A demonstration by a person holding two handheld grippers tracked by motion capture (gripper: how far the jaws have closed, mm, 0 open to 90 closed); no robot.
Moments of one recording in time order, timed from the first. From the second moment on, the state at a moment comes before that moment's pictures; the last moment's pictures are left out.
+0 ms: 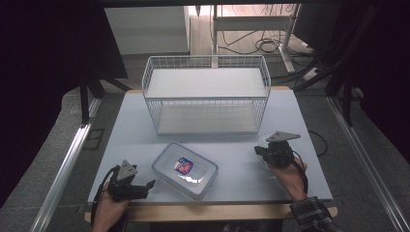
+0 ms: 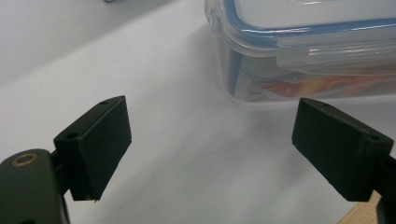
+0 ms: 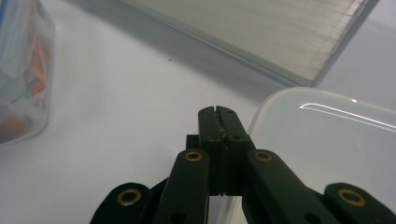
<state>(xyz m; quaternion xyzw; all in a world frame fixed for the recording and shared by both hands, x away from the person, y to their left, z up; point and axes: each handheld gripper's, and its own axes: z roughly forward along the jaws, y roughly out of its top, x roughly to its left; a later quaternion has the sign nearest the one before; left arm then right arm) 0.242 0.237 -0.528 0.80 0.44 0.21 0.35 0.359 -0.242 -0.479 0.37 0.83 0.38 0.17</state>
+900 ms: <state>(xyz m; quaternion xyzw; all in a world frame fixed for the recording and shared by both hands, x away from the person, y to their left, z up) 0.271 0.247 -0.525 0.76 0.50 0.16 0.38 0.323 -0.233 -0.474 0.32 0.84 0.42 0.15</state>
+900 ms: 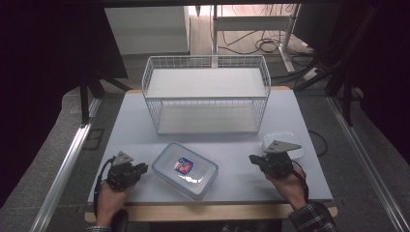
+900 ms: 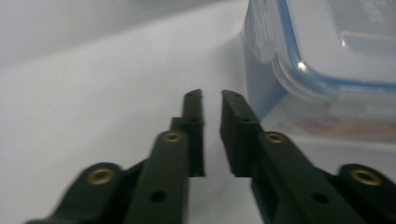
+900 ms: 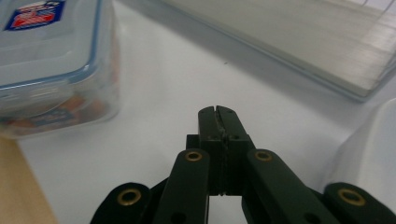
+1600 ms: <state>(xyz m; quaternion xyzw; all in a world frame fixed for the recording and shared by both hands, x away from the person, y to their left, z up) 0.276 0.216 -0.524 0.79 0.47 0.13 0.38 0.284 -0.169 -0.496 0.23 0.88 0.40 0.05</state>
